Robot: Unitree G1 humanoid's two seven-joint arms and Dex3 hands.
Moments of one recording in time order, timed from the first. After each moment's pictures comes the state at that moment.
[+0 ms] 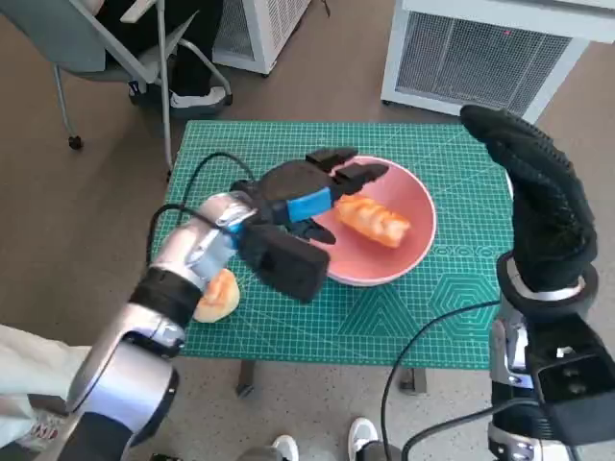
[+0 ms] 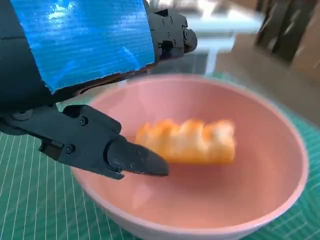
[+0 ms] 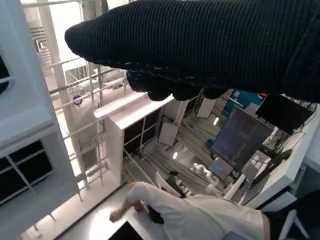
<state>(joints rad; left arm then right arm) -0.99 0.36 -0.44 0.87 0.57 -0.61 -0.22 -0.54 -0.22 -0.12 0.17 0.13 -0.83 0.25</state>
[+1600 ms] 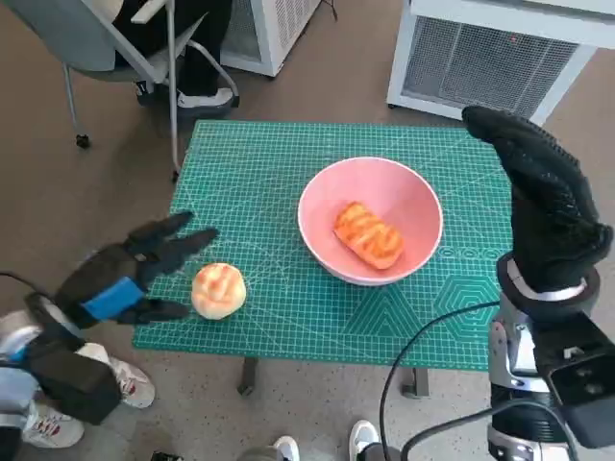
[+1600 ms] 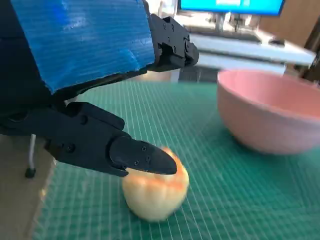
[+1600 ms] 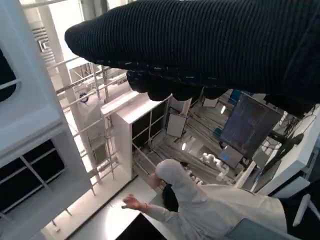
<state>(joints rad) -0.18 0.80 -0.01 0.28 0.33 -0.71 -0.34 -0.54 -0.22 -0.11 0.15 0.23 -0.78 0.31</state>
